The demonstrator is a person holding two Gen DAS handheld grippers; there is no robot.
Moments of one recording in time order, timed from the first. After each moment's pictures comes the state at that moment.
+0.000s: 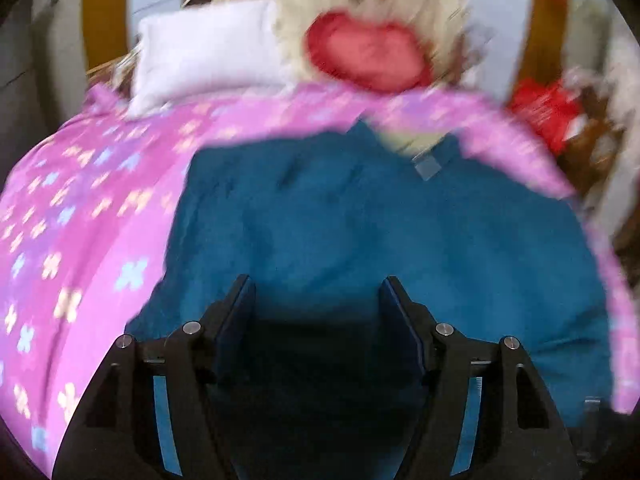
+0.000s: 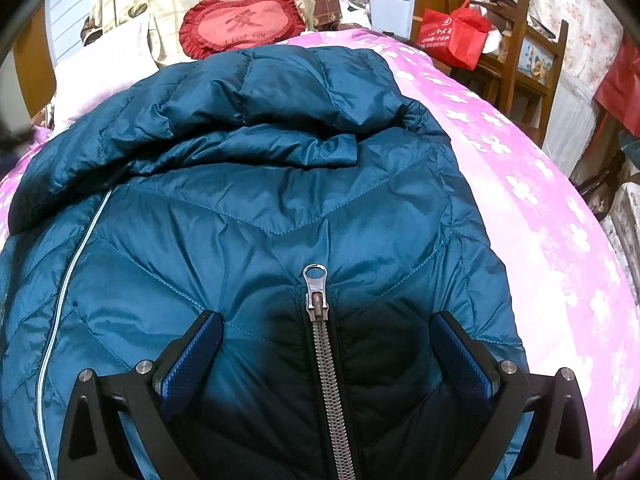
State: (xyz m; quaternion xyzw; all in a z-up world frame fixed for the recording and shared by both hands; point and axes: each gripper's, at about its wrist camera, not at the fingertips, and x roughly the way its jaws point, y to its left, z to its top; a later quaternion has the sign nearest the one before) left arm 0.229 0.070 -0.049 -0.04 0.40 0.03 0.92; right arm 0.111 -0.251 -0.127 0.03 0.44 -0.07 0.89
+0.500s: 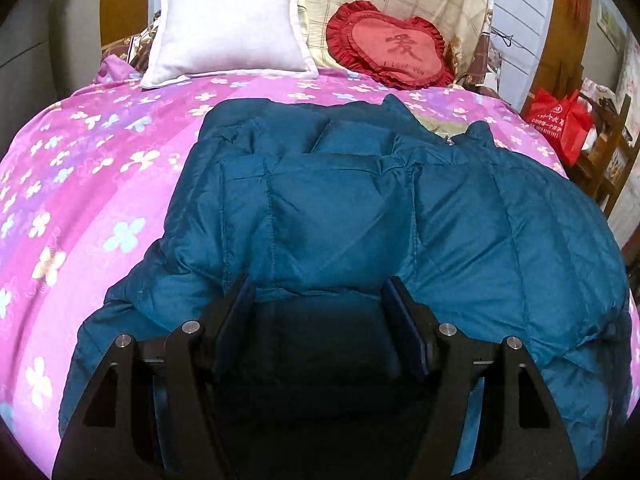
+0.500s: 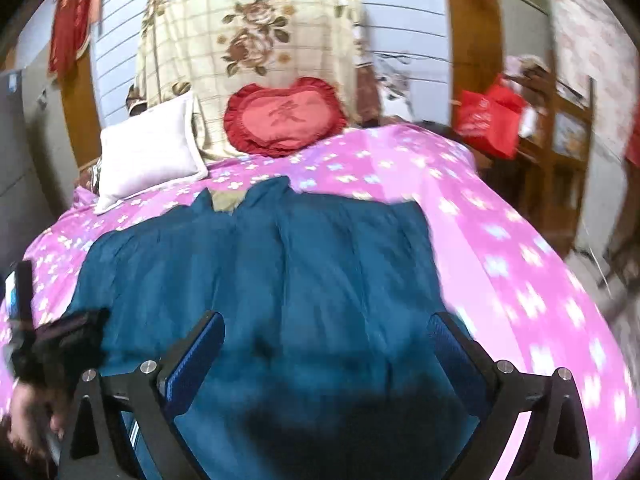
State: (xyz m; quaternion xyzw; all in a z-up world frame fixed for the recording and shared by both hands) left arm 0.224 0.084 -0.072 -0.08 0.39 0.03 0.92; right arm 0.213 -0.267 -0.036 0.03 0.31 0.03 0.95
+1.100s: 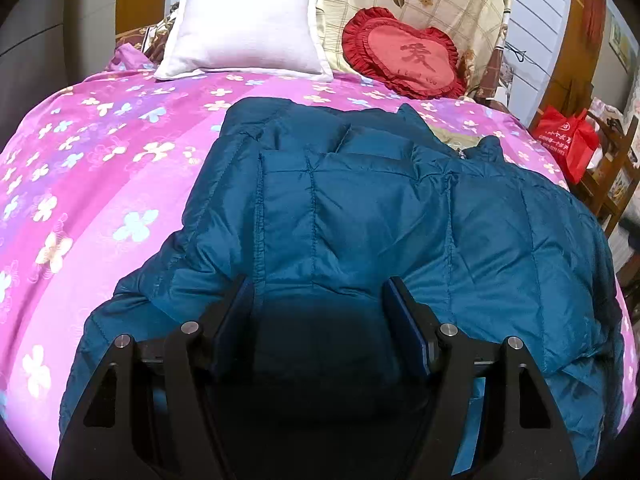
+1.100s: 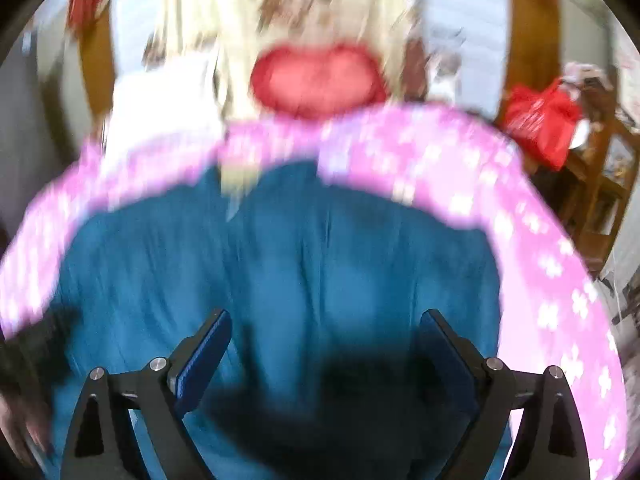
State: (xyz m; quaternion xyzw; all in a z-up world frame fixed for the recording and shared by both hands) left arm 0.218 0.093 -0.072 -0.11 0.38 0.04 0.92; right arm 0.286 -0.254 -0.036 0.03 0.33 0.04 0.94
